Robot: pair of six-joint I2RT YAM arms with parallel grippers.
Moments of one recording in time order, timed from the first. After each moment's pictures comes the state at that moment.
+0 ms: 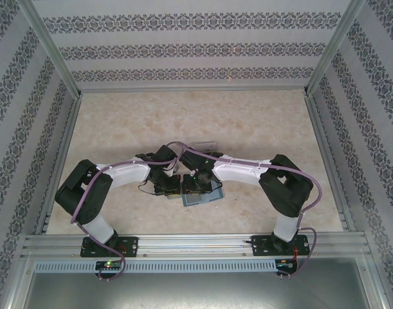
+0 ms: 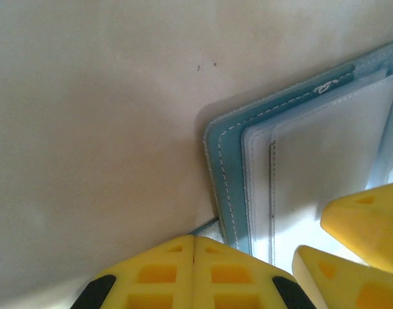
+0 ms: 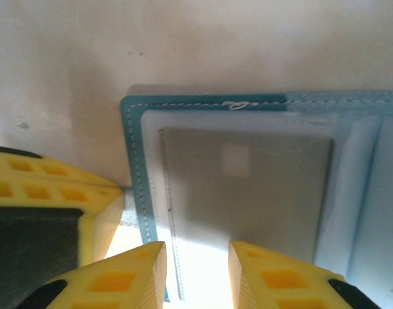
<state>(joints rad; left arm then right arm) -0.58 1.65 0.84 -0.52 0.43 -0.65 0.89 1.82 1.13 -0.59 -0.24 0.84</state>
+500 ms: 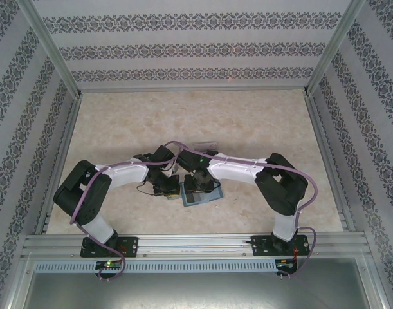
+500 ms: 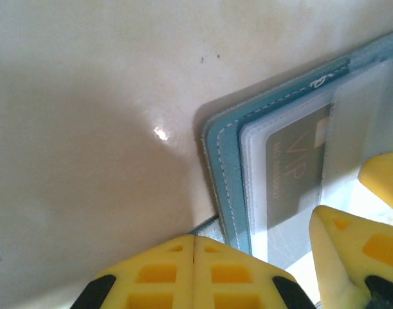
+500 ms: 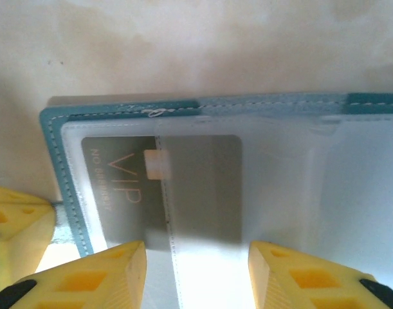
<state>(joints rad) -0.56 1.64 0.82 -0.50 0.46 -0.64 0.92 1.86 1.22 -0.77 -0.09 0.82</state>
